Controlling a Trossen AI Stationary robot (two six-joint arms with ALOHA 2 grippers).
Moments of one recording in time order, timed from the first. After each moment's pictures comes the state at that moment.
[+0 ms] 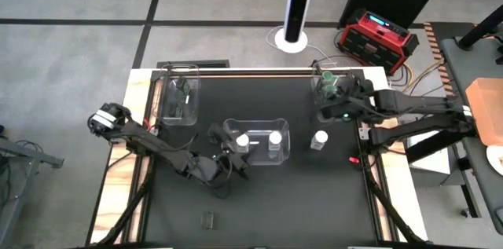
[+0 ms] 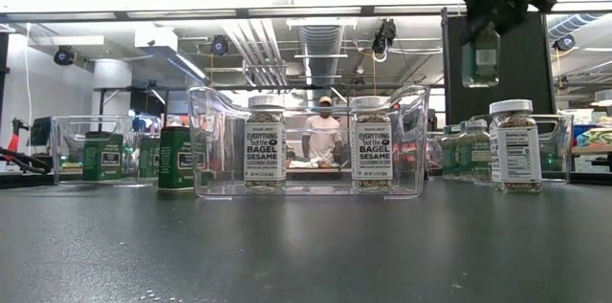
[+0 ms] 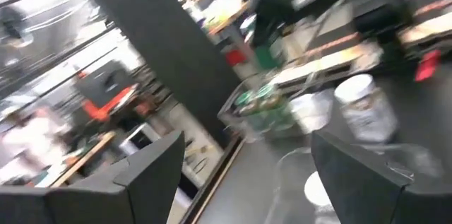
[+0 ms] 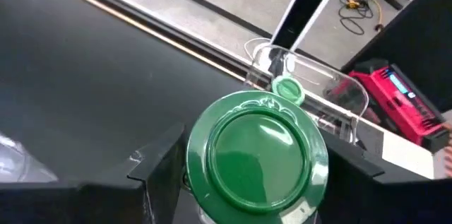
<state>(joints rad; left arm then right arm) -0.46 1.65 0.96 0.66 -1.13 0.54 -0.05 0.98 1.00 -1.12 0.81 0.79</state>
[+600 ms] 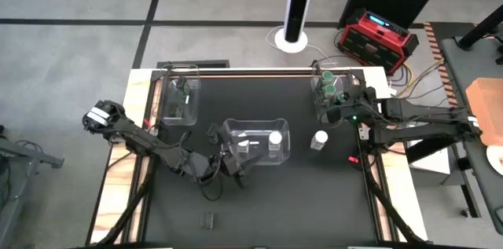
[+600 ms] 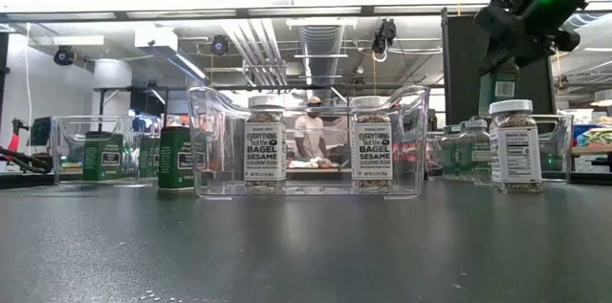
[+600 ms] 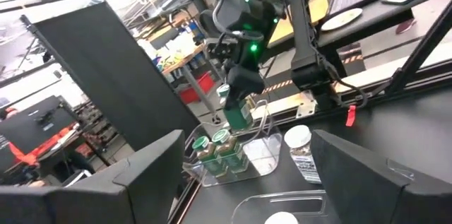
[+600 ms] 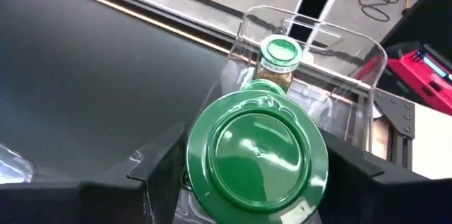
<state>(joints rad) -0.46 1.58 0.96 0.66 -0.89 0.53 -0.13 0.74 0.70 -0.92 0.75 0.69</state>
